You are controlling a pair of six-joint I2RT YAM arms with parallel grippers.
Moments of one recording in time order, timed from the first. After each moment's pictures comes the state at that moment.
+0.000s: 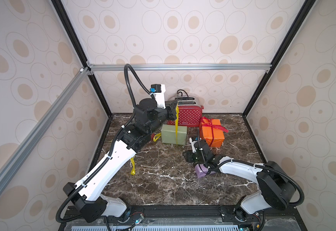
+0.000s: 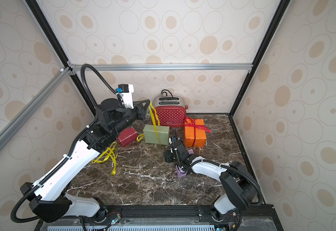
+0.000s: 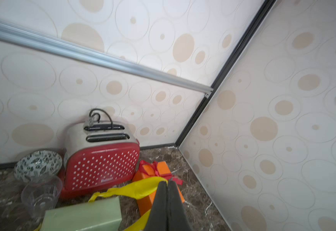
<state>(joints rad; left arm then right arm) -0.68 1.39 1.71 -0.31 -0.09 -0.43 0.71 1.50 0.78 0.03 0.02 0.50</state>
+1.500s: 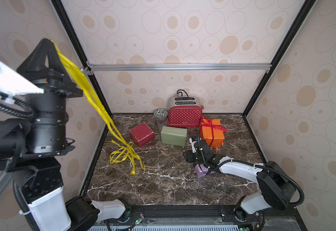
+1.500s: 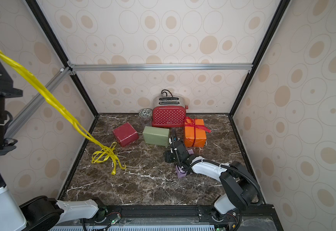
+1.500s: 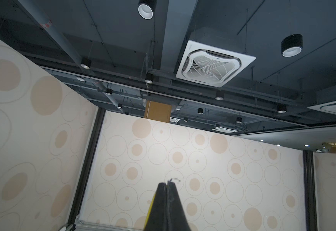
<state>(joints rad) -0.68 1.24 2.42 -0.36 -0.55 0.28 0.71 1.50 0.78 0.02 0.02 0.50</state>
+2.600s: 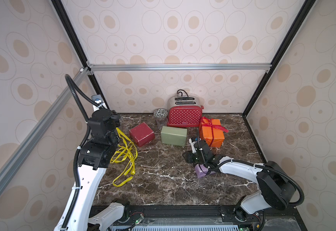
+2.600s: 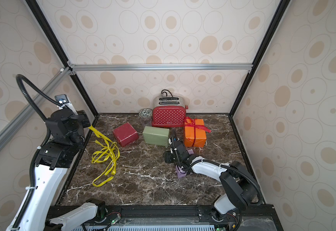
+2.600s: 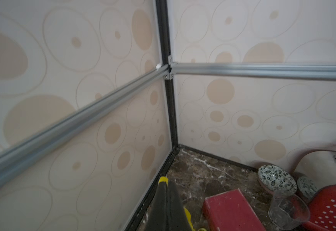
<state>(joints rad) -0.20 1.04 1.41 -0.61 -0.75 -0.11 0.71 1.50 0.78 0.01 0.00 0.50</state>
